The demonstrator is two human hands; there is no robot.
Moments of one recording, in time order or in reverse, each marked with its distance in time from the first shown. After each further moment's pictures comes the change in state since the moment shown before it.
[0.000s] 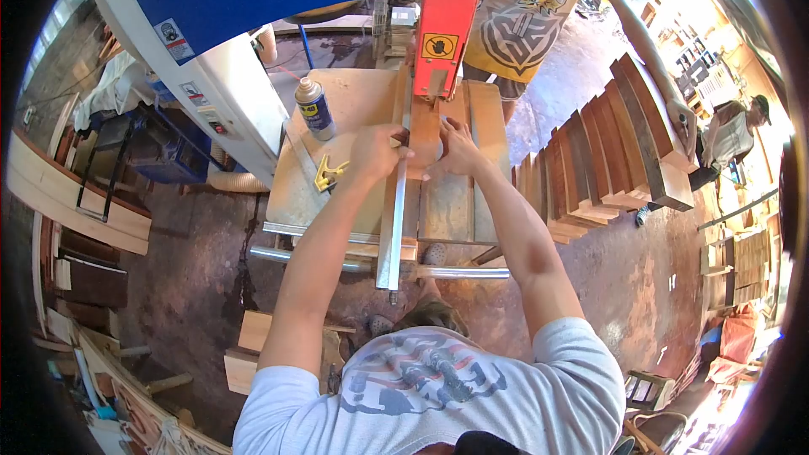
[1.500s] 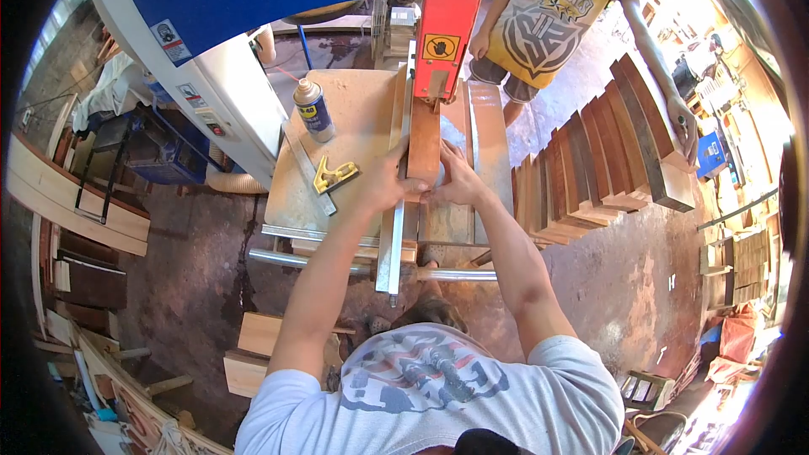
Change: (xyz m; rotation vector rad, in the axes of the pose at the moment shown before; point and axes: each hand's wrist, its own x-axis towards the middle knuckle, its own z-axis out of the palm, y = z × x) left_hand -0.045 0.018 0.004 -0.202 -0.122 0.032; right_hand -0.051 -0.034 0.008 0.279 0.036 -0.026
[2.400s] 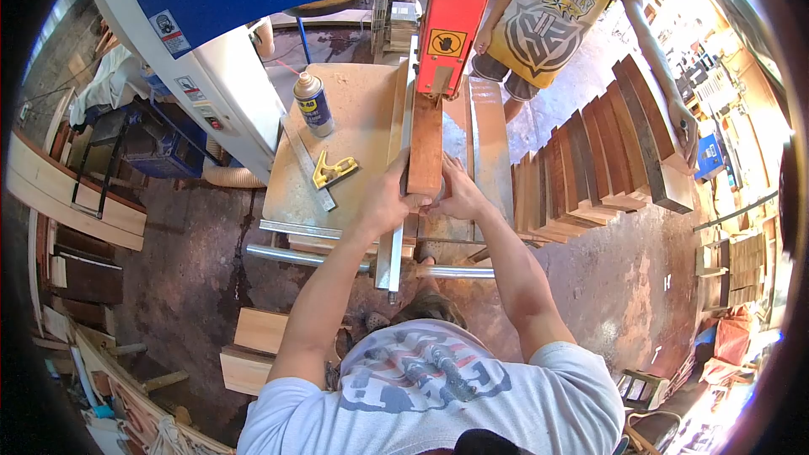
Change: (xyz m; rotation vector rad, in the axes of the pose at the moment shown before) left_hand -0.030 -0.009 0.029 -0.097 0.112 0.003; right_hand -0.025 -0.011 0.012 -0.018 -0.057 -0.007
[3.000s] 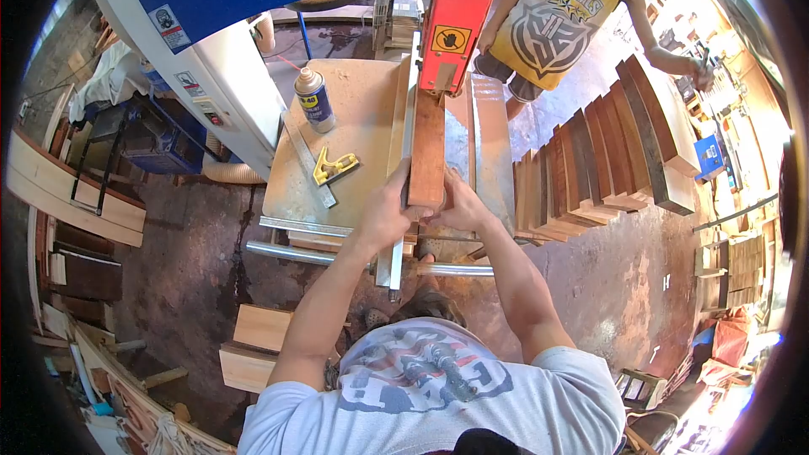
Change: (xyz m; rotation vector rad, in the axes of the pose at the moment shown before) left_hand -0.025 0.026 -0.009 -0.051 -0.076 -0.133; right_hand -0.020 -0.010 0.010 0.091 -0.033 0.006
